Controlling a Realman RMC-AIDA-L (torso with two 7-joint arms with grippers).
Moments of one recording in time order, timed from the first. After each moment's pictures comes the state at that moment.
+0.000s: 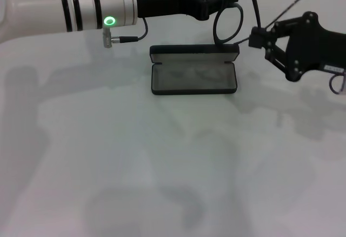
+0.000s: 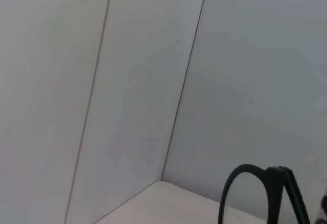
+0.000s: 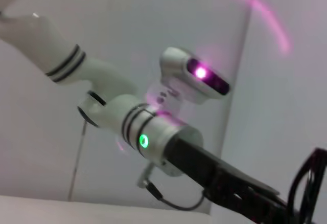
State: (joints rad) left arm -1.10 -2.07 2.85 -0.31 -0.43 1.45 -1.27; right arm 0.56 2.01 -0.99 -0.60 -1.48 -1.52 0.90
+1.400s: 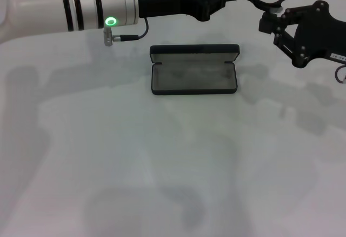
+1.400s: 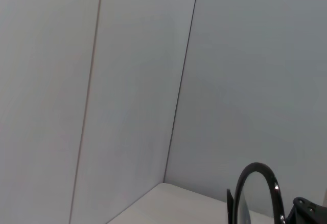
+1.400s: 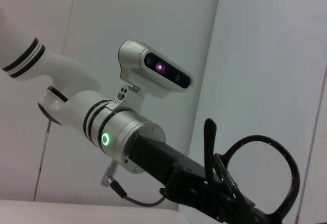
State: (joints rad) left arm -1.10 -2.07 2.85 -0.32 -0.43 1.45 -1.21; right arm 0.55 2.01 -0.98 -0.62 -1.44 -1.46 0.91
